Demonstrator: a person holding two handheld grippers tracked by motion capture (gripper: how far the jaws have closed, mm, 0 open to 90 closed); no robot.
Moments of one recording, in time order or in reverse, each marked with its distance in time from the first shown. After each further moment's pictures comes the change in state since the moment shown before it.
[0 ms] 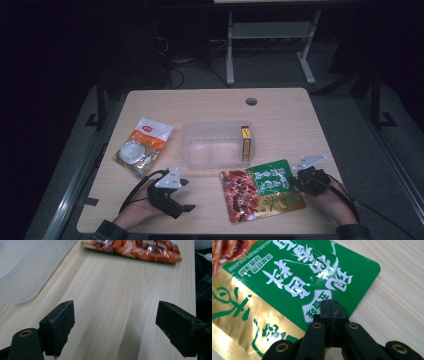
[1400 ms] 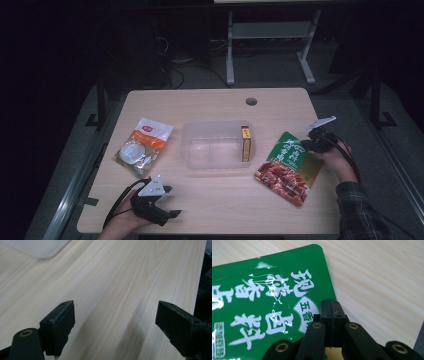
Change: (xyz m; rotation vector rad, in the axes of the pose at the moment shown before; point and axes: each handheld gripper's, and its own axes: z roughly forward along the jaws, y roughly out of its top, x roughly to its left) left arm -0.008 -0.035 -0.028 0.035 0.095 -0.085; right arm -0.134 0.029 0.028 -0.009 -0.159 0.129
